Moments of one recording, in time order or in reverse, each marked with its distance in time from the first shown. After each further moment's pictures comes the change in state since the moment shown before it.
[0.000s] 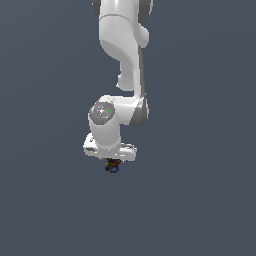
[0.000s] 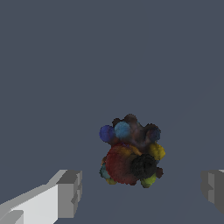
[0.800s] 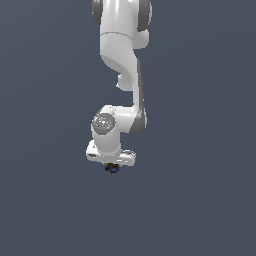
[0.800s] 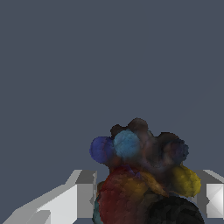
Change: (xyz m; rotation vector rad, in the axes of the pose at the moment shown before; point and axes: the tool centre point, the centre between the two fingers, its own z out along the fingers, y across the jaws) arm 0.003 0.001 0.043 0.000 0.007 0.003
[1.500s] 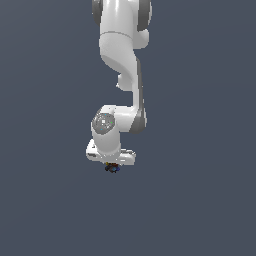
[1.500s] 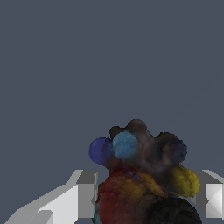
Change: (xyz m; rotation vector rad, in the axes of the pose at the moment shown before) arm -0.002 0.001 0.000 0.001 0.000 -0.001
